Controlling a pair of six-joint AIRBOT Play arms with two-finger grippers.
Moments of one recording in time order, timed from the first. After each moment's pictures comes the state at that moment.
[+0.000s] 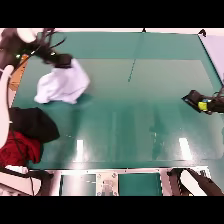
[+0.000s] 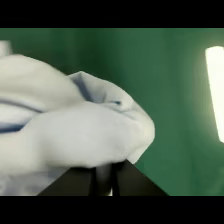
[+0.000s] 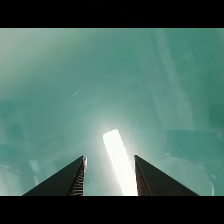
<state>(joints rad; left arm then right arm) -0.18 -1.65 1.88 1.19 -1.30 -1.42 -0.43 -0.90 0.79 -1.11 0.95 1.55</state>
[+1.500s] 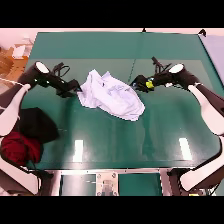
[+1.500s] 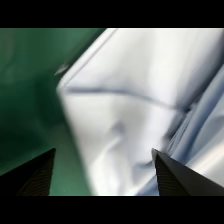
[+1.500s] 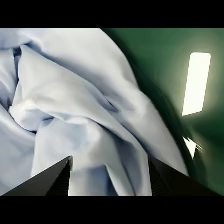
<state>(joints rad) -0.04 -1.81 1.44 0.92 -1.05 -1.45 0.05 -1.82 1.47 -0.73 1.04 1.31</state>
